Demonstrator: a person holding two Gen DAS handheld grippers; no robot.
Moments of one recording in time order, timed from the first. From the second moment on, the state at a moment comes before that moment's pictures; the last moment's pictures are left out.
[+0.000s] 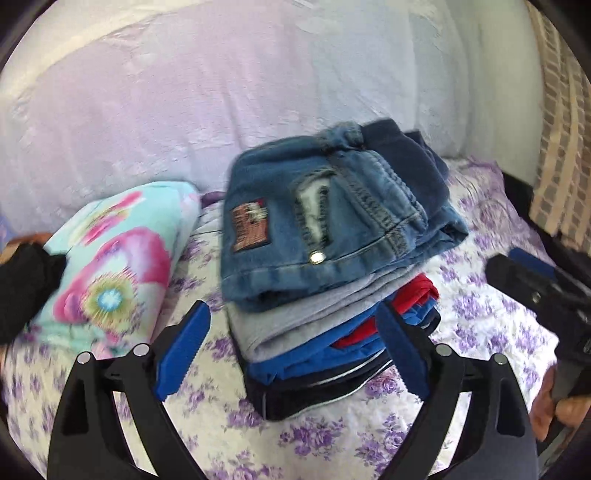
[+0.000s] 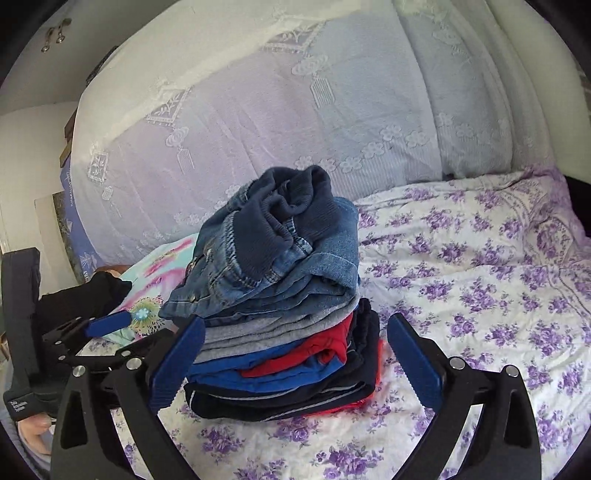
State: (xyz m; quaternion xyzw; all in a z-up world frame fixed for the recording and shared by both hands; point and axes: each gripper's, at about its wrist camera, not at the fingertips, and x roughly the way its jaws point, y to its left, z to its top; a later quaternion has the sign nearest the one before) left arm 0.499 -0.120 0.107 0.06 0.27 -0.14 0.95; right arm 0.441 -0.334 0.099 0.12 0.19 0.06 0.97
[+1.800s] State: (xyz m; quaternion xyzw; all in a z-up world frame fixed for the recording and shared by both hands) left arm 0.363 -0.077 0.044 0.03 0.21 -0.04 0.98; right arm 0.325 -0.269 0.042 0.01 0.15 -0.02 0.99
